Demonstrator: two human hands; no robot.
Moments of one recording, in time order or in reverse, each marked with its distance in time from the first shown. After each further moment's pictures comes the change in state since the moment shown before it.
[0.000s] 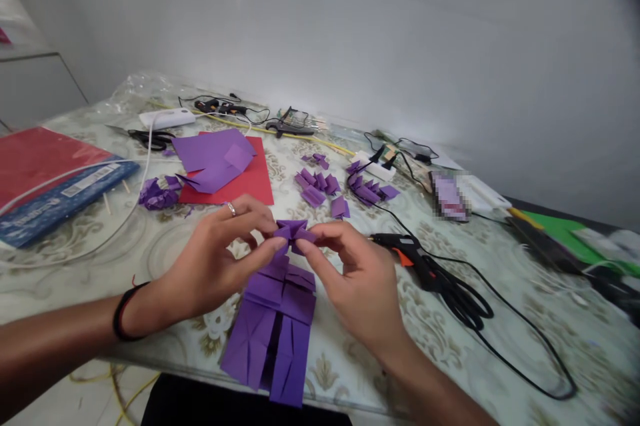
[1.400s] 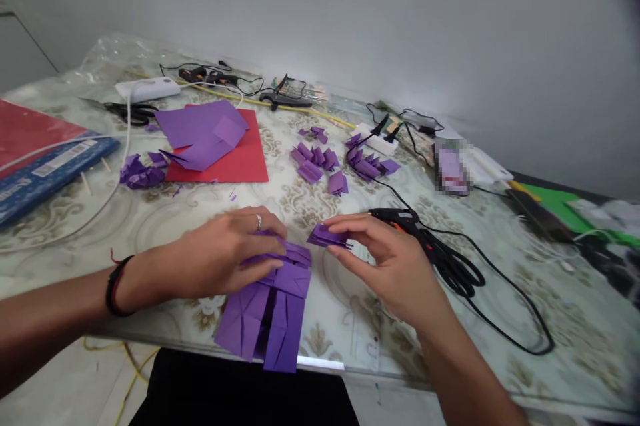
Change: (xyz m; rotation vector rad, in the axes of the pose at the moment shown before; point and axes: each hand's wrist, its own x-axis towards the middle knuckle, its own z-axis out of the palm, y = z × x) left_hand 0.001 -0.018 0.003 0.094 -0.516 0.316; right_hand -0.022 0.041 -0.056 -0.030 -0.222 0.124
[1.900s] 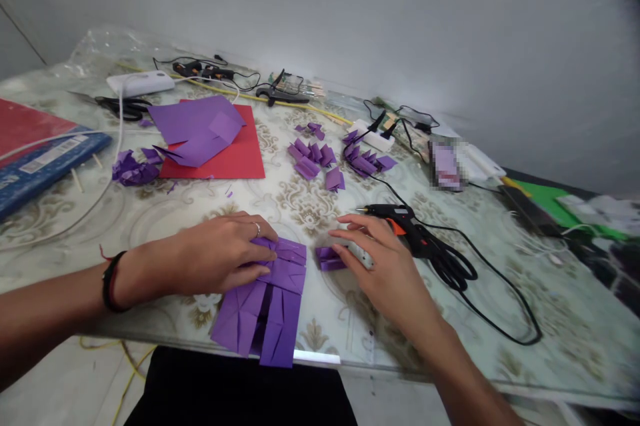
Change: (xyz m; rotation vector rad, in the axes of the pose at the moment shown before) left_hand -0.008 -0.015 0.012 0.097 -0.228 0.002; right_hand -0.020 0.029 -0.001 -0.473 0.046 -0.155
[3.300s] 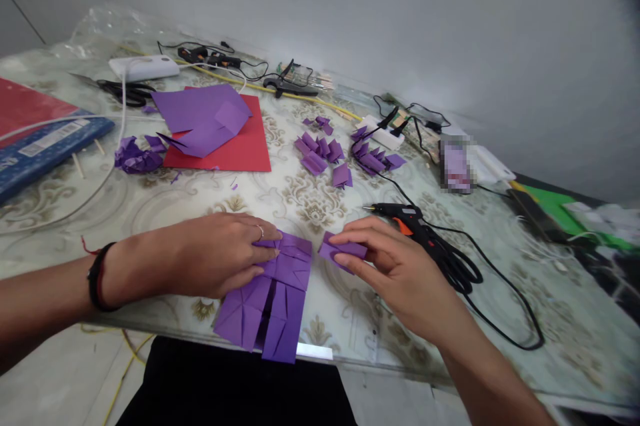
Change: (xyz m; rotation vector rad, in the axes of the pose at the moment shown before) left_hand -0.006 0.009 -0.009 0.116 -0.104 0.025; right_hand 0.015 -0.026 -0.022 0.397 -0.235 0.241
